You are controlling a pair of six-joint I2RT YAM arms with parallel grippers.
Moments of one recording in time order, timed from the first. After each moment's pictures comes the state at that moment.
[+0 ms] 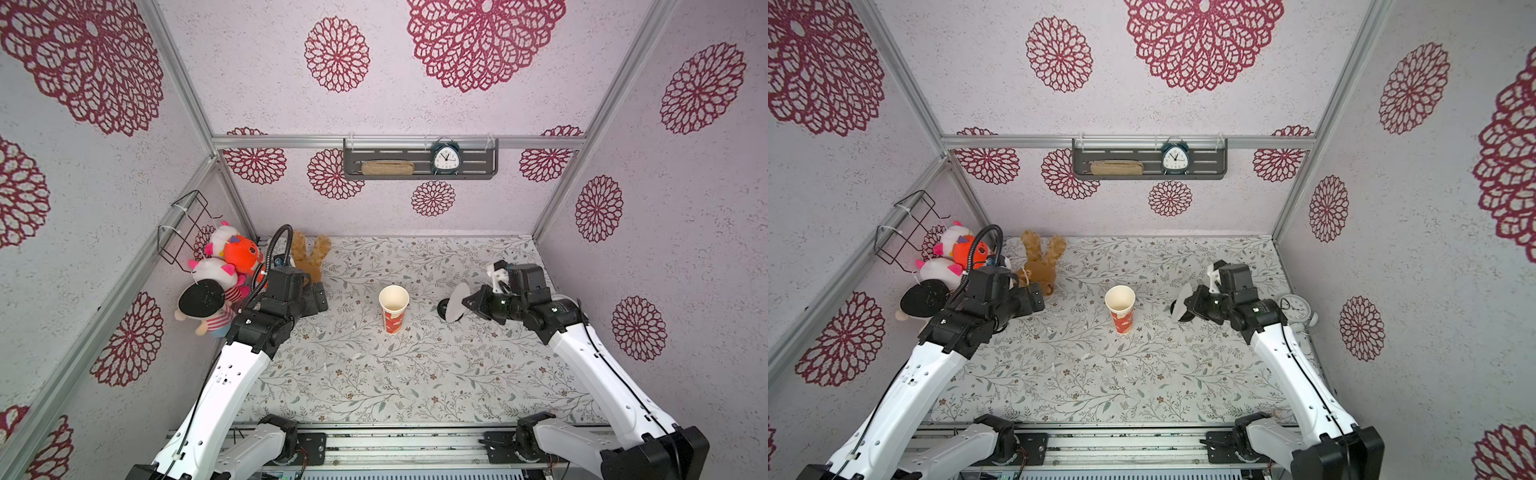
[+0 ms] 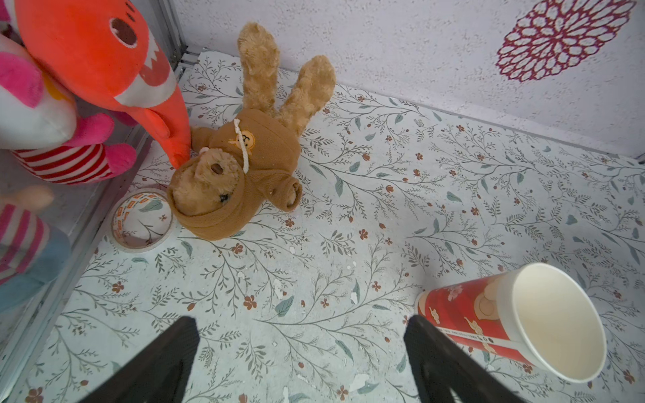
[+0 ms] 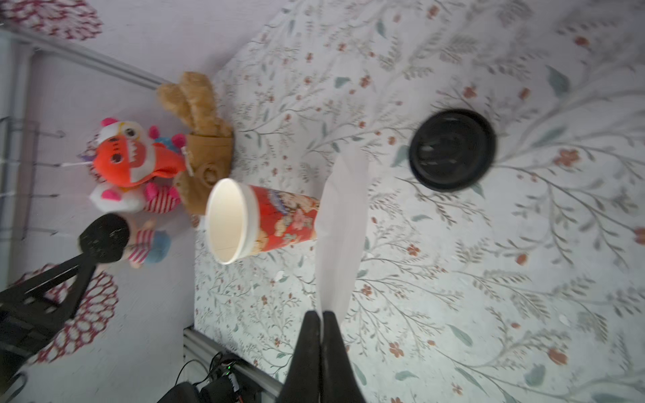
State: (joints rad) left arm -0.30 1.04 1.12 -0.79 -0.27 -0.42; right arm 0.33 1.15 1.15 -0.69 -0.41 0.67
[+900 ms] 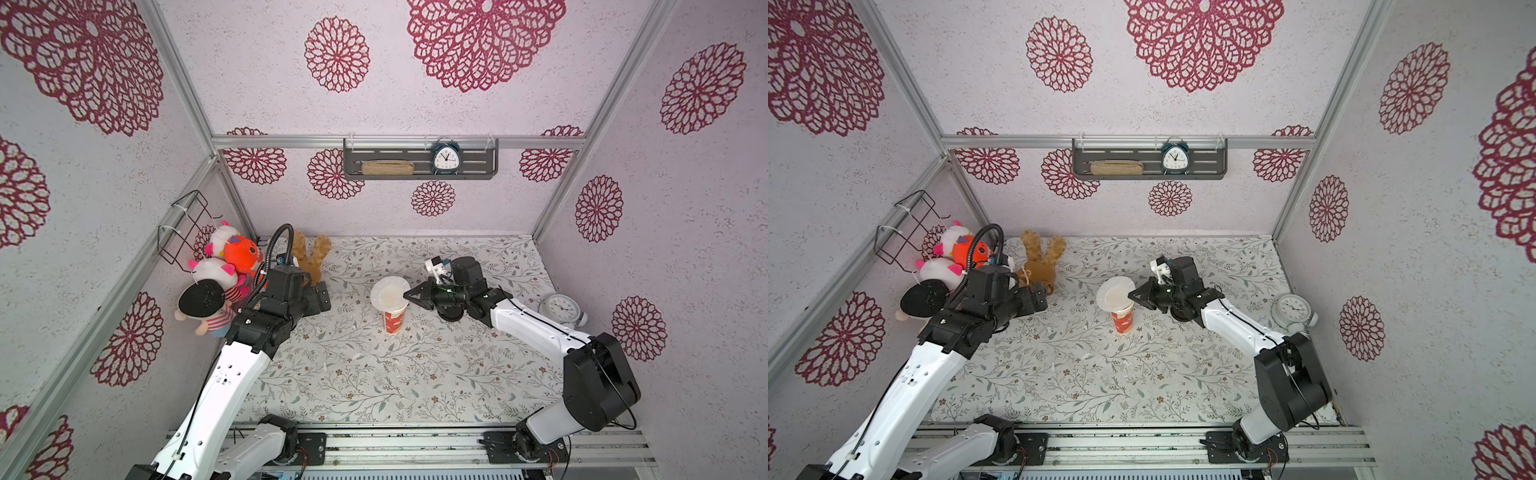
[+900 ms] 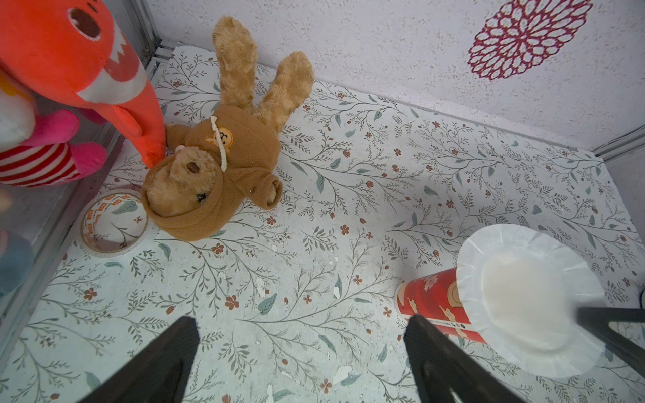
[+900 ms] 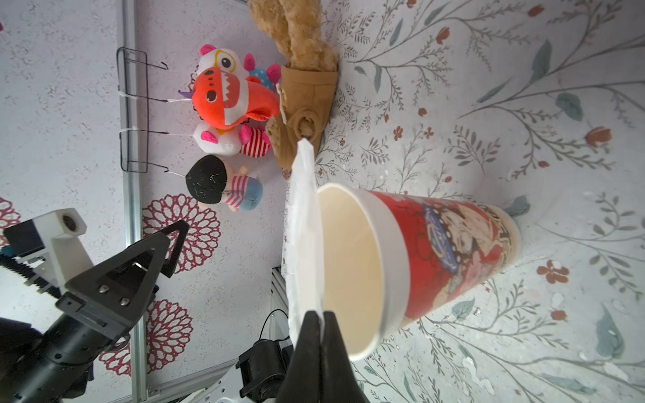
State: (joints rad) left arm -0.30 1.04 1.12 -0.78 -0.22 -0.42; right arm 0.52 1.54 1.05 -0.06 -0.65 0.97
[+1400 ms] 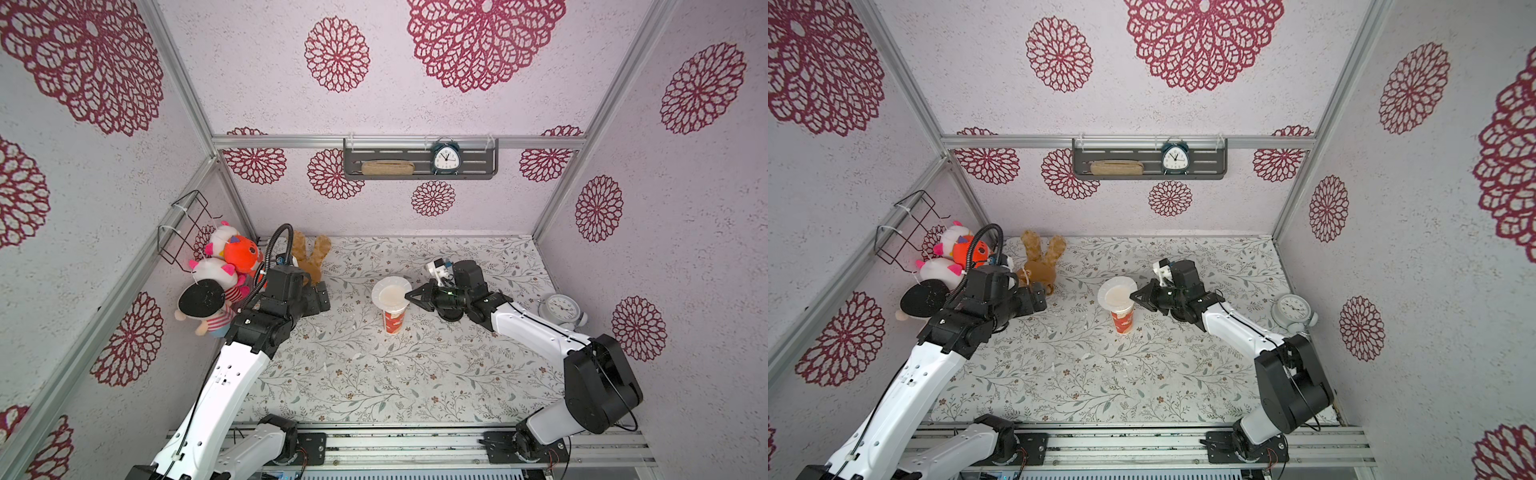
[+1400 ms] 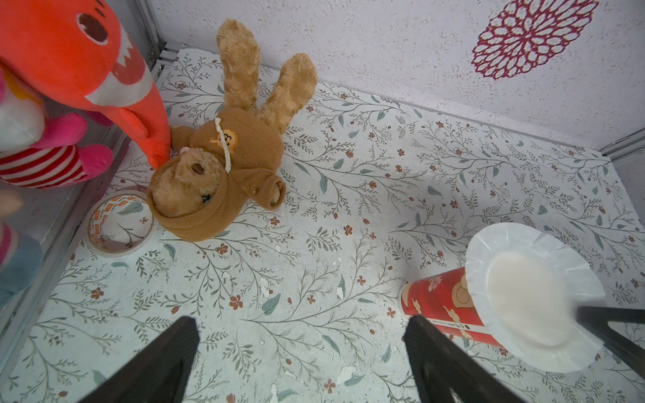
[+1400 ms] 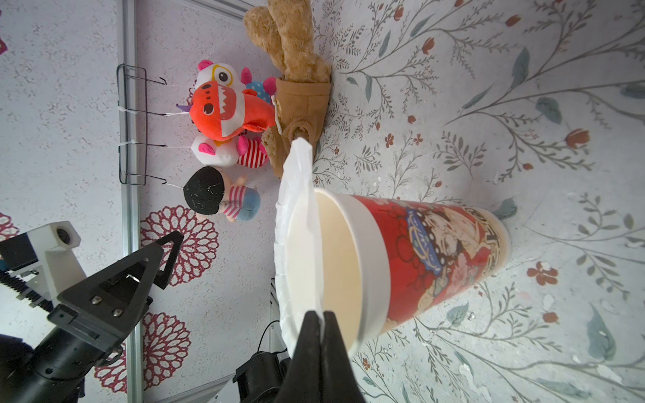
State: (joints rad) left arm -0.30 1.04 1.12 -0.79 -0.23 -0.41; right arm 0.52 1.51 1.00 -0.01 -0.62 0.99
